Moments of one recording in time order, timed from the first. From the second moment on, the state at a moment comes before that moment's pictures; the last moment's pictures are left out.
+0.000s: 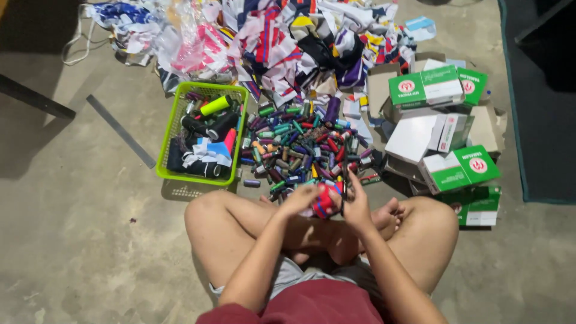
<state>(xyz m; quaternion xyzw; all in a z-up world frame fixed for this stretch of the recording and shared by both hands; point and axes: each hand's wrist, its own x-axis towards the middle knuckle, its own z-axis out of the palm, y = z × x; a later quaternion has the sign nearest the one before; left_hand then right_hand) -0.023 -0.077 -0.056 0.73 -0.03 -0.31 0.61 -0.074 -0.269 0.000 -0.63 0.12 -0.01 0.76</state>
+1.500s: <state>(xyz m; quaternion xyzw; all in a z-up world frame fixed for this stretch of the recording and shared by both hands) -0.051 -0.069 0.045 0.63 0.01 -0.23 0.74 -0.091 -0.320 0.076 -0.83 -0.04 0.00 0.56</state>
